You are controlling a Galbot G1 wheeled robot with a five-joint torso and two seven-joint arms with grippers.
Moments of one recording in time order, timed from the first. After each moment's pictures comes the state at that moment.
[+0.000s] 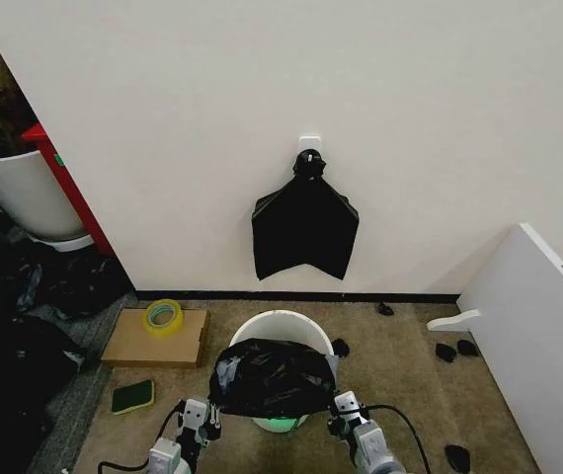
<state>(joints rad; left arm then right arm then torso) 1.64 -0.92 -0.12 -1.98 -0.40 0.02 -0.33 -1.54 1.16 0.05 1.94 0.12 -0.34 0.28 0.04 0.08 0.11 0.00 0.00</state>
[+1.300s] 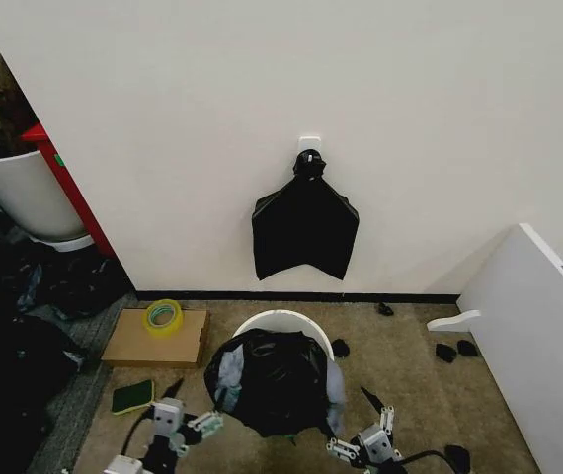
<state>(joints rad) 1.93 -0.87 -0.38 -2.20 -0.51 -0.12 -0.30 -1.87 1.03 0.22 2.05 0.00 0.24 0.10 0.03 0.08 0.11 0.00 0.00</state>
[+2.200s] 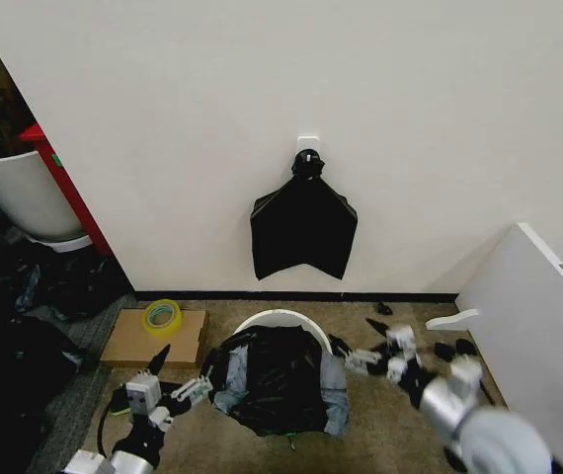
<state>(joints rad) 1.96 -0.97 -0.42 -2.25 -0.50 -0.33 -0.15 -1.29 0.77 0.29 2.06 0.82 -0.33 -0.23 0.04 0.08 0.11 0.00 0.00</state>
